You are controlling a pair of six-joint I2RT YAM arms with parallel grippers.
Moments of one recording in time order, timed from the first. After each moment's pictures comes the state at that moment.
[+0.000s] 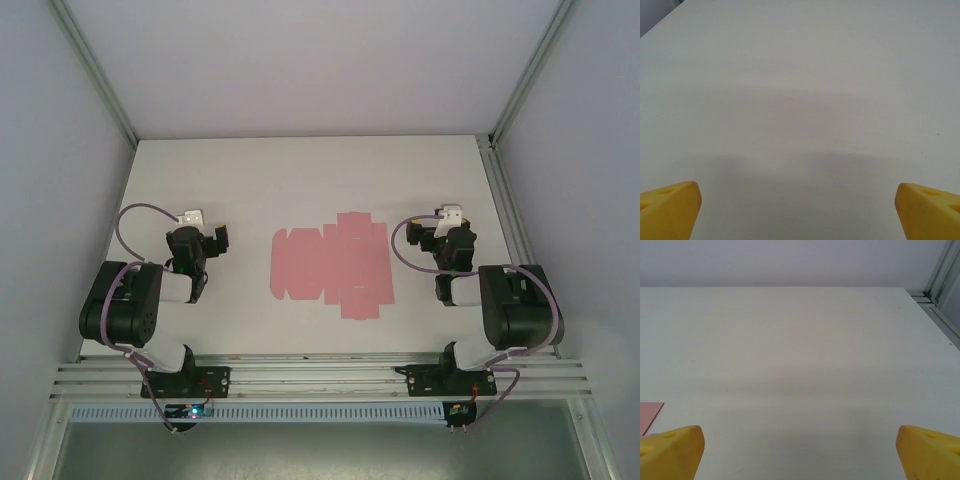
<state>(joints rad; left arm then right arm) -0.01 1.57 0.37 0.76 -0.13 -0.07 -0.02 1.53 0.31 0.94 -0.02 0.02</state>
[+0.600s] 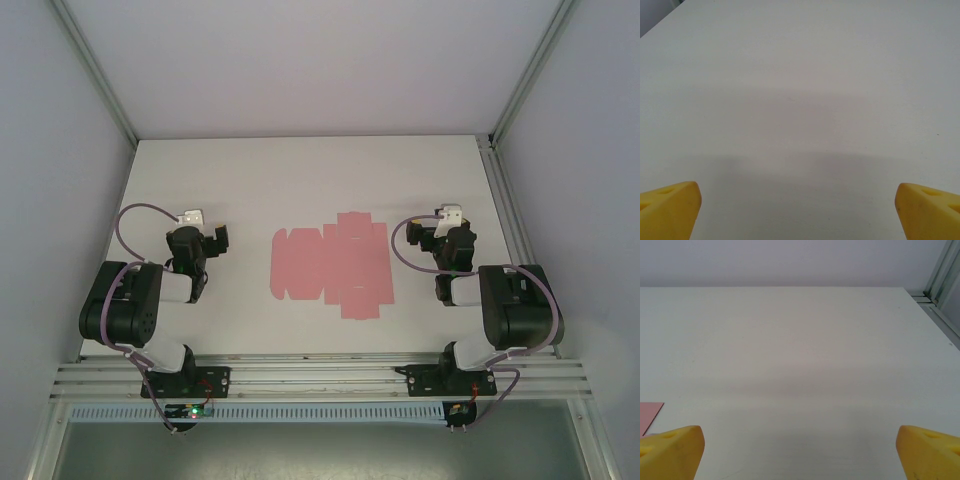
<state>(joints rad) -0.01 1.57 0.37 0.76 -0.13 -0.07 -0.02 1.53 0.31 0.94 -0.02 0.02</state>
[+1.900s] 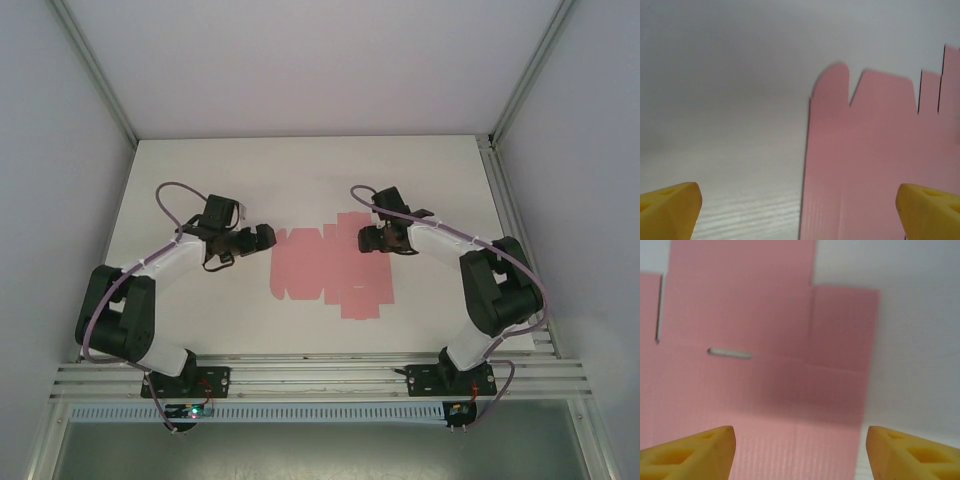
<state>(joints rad) -0.23 1.51 0.85 -0.35 0.36 -0.54 0.39 1.67 1.00 -0.47 0.01 0.32</state>
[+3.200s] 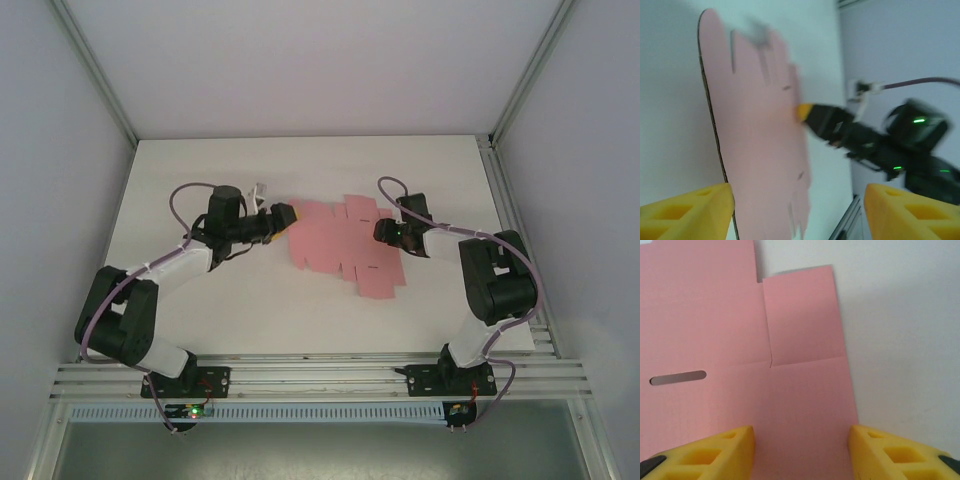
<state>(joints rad) -0.32 1.48 0.80 0.25 0.73 -0.93 0.22 1.73 0.81 0.01 -0.15 0.46</state>
